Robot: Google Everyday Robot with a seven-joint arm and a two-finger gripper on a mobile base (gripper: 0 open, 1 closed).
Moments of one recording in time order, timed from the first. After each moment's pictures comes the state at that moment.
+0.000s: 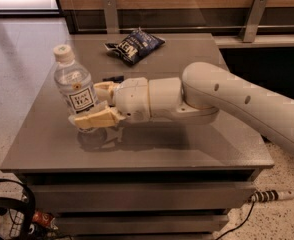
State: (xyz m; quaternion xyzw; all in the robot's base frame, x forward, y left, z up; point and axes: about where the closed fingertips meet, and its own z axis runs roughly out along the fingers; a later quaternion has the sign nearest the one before) arm 0.479 0.134 0.894 -0.55 0.51 0.43 0.50
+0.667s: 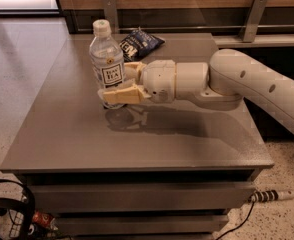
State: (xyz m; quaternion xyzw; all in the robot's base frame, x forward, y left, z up) arm 0.537 0.075 0.913 -0.52 0.53 0.40 0.54
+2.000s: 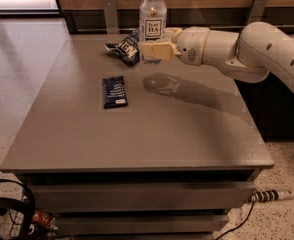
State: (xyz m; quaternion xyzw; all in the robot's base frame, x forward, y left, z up) arm 0.675 -0.027 0.944 -0.39 0.62 0.34 0.58
